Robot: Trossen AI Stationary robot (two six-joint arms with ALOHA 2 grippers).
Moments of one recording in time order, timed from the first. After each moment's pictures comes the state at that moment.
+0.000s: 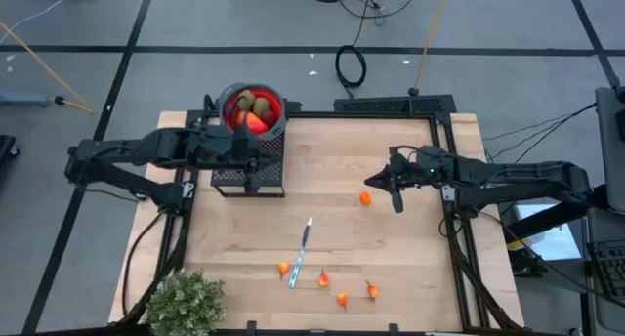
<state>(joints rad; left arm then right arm) 0.01 1.12 1.22 -0.56 -0.17 -0.19 -0.14 0.84 0.53 -0.01 -0.16 0.15</state>
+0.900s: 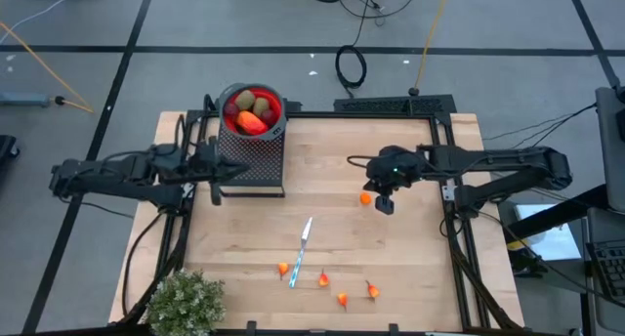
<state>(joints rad) 0.01 0.55 0.60 -0.21 -0.16 -0.16 -0.08 1.18 0.95 -0.63 -0.07 0.14</state>
